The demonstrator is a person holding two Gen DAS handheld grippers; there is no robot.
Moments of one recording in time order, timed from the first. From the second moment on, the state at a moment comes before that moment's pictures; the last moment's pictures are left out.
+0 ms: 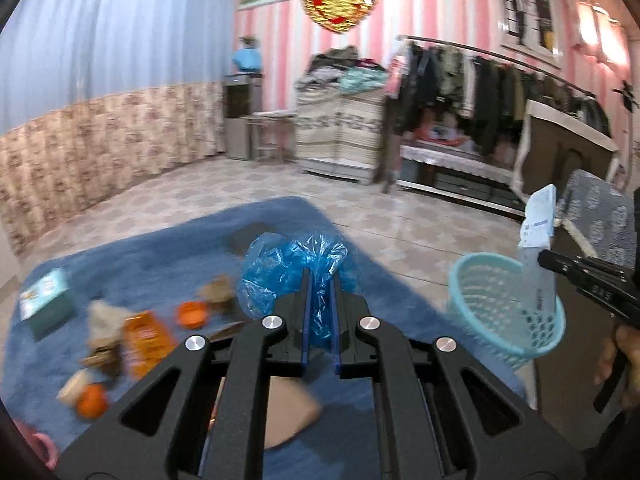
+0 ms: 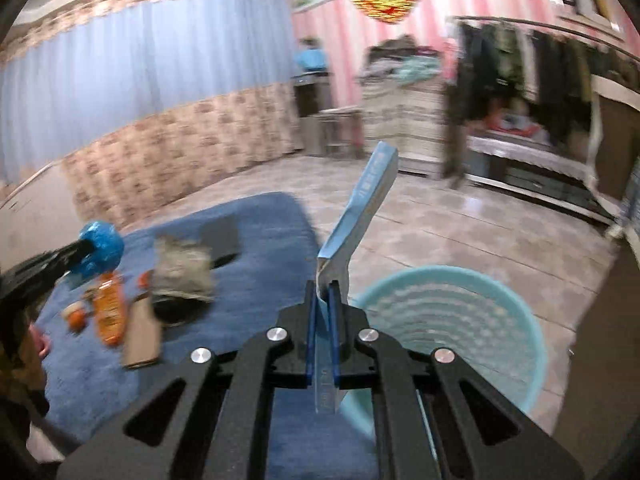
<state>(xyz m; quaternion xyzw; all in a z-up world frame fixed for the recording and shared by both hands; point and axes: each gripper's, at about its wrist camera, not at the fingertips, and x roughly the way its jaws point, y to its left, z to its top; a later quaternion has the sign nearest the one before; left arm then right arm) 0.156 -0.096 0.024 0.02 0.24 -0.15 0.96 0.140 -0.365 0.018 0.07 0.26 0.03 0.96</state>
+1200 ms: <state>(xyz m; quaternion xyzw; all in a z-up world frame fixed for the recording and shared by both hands) 0.252 -0.293 -0.027 0.06 0.26 -0.25 0.93 0.156 -0.463 -0.055 0.16 0.31 -0.09 0.93</state>
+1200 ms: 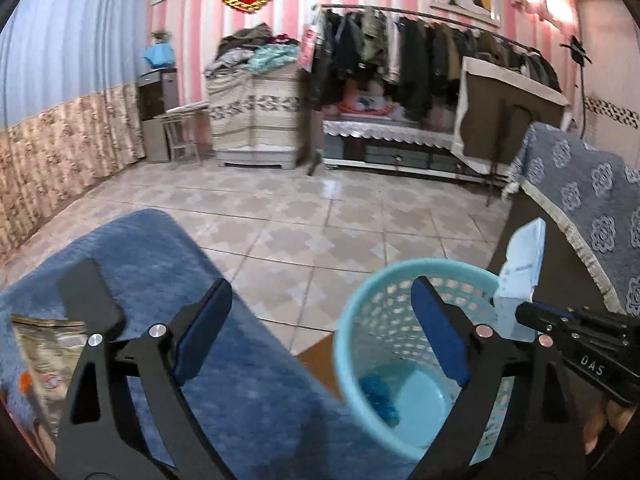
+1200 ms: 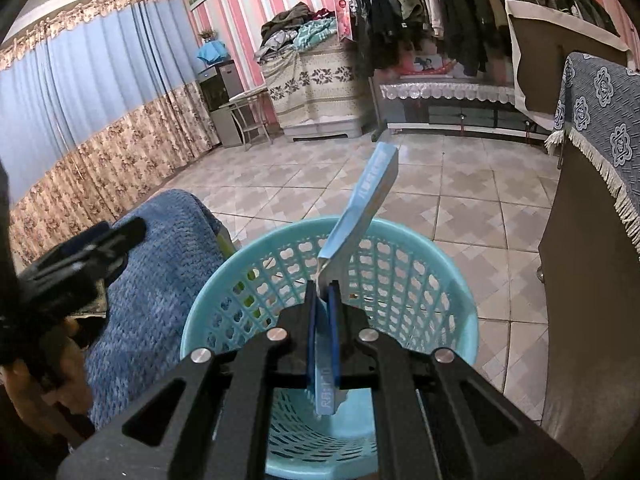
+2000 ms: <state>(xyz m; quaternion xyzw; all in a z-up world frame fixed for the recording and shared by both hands) 0.235 -0.232 -0.003 0.04 0.24 -0.17 0.95 0.171 -0.449 -0.064 0.16 0.31 -0.12 0.93</state>
